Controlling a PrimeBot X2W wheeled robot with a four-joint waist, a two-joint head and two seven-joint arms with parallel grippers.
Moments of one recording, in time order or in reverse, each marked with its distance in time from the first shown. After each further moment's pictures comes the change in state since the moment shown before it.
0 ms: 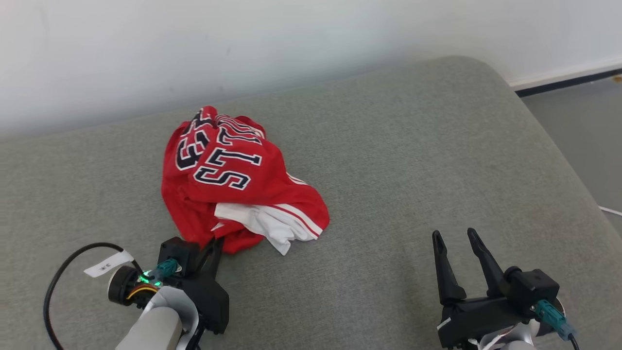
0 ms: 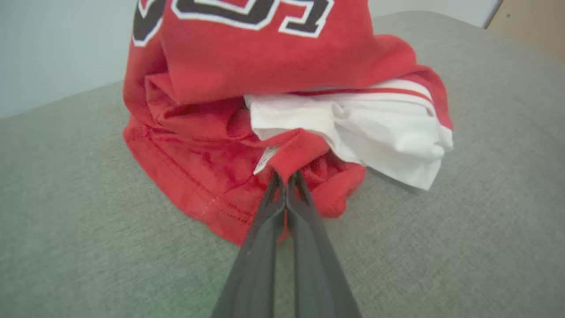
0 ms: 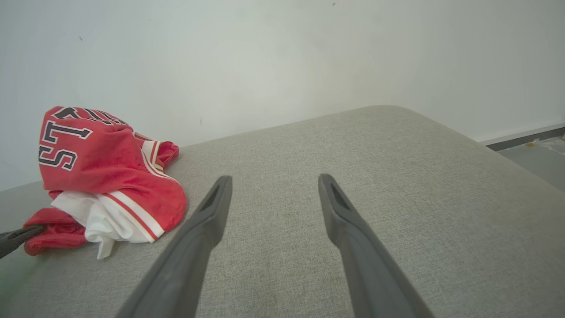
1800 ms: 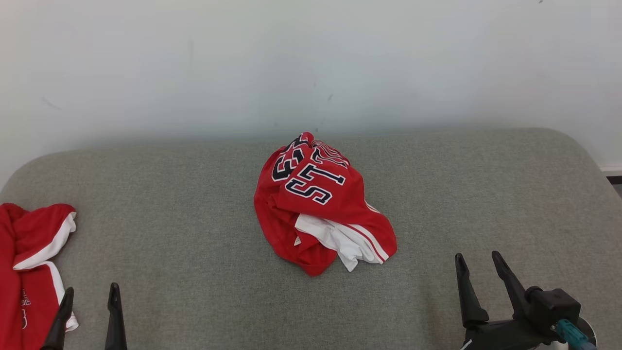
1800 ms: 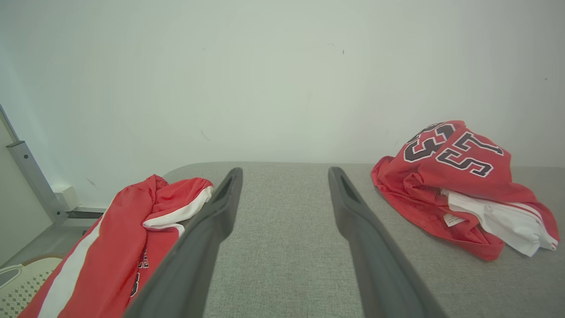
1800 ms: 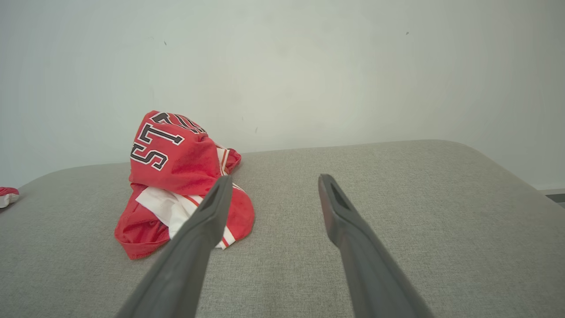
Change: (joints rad) left arm 0.689 0.249 0.403 -0.946 -0.012 0.317 0.001; right arm 0.136 0.000 -0.083 -0.155 -0.077 0.000 0.119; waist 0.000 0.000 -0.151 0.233
